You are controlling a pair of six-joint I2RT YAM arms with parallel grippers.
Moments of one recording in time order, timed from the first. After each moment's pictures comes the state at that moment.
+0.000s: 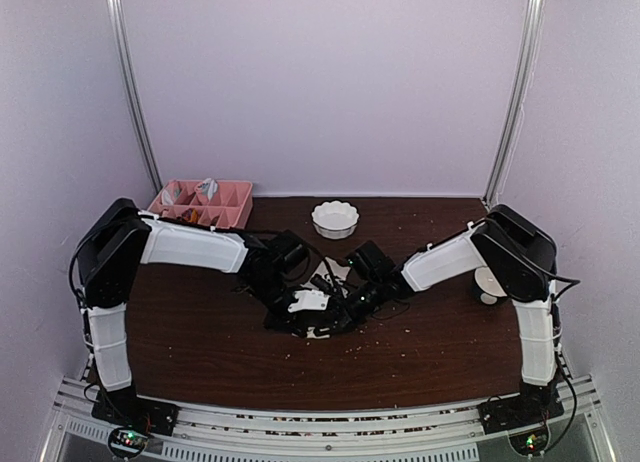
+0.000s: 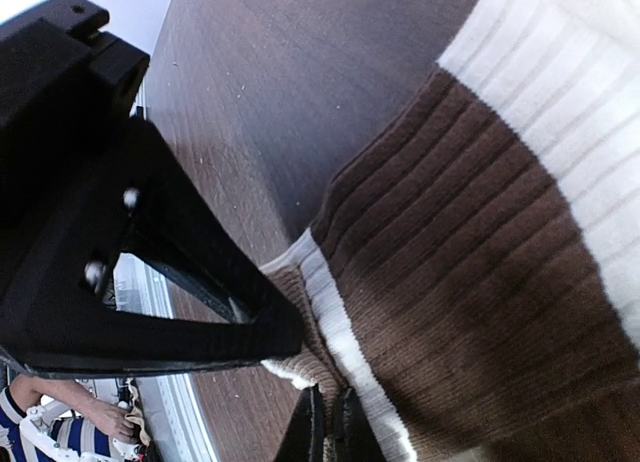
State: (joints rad) left arm -0.86 1.98 1.30 -0.63 0.39 0.83; right arm 0.80 2.12 1.19 -0.02 -0.81 0.40
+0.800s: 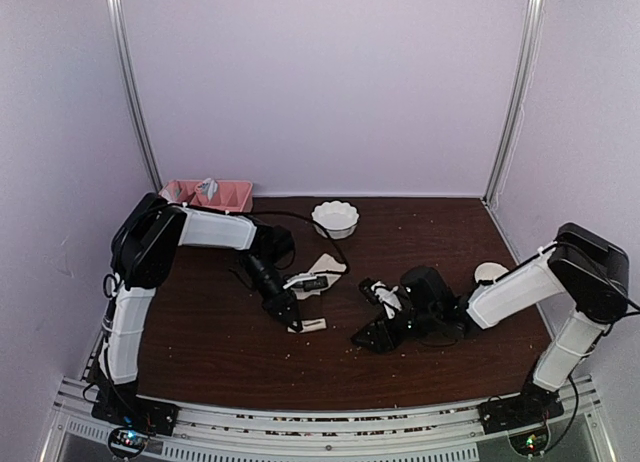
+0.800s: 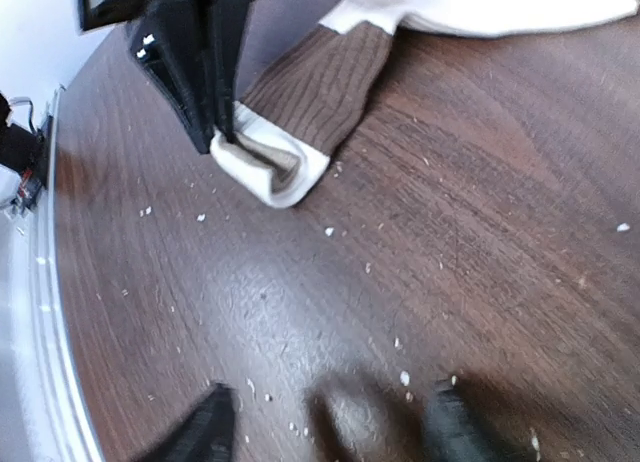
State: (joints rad) left arm -0.67 2.26 1.58 -1.00 0.79 0.66; right arm 0.83 1.67 0.59 0.38 -0.36 0.28
